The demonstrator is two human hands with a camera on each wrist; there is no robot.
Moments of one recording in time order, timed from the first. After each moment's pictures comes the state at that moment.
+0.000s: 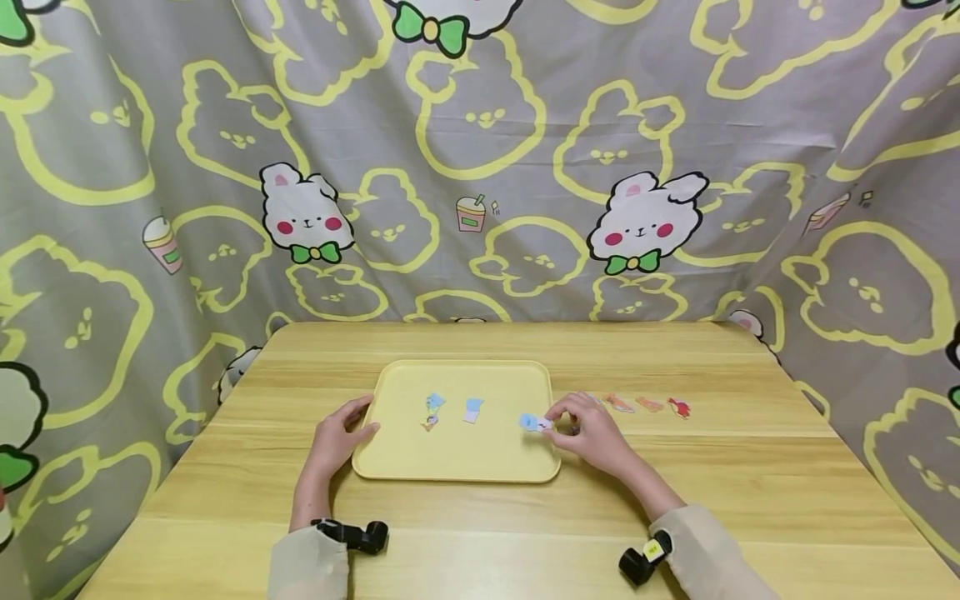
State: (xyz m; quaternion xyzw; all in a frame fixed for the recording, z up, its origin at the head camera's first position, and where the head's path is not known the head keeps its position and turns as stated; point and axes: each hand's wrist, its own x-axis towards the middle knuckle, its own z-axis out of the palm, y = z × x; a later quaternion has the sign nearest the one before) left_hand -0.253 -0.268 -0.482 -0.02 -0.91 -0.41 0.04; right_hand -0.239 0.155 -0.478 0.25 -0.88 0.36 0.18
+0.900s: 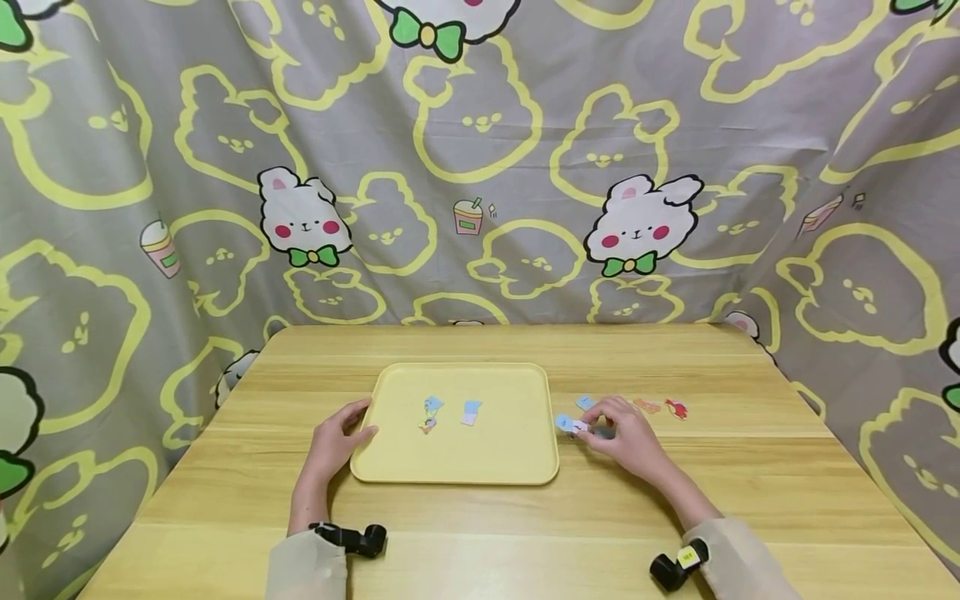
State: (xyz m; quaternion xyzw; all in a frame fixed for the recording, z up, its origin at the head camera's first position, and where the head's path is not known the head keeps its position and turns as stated) left_hand -0.251 -0.268 -0.481 -0.03 -0.91 -0.42 0.04; right_hand -0.232 0.203 -0.485 0.21 -0.89 0.34 0.21
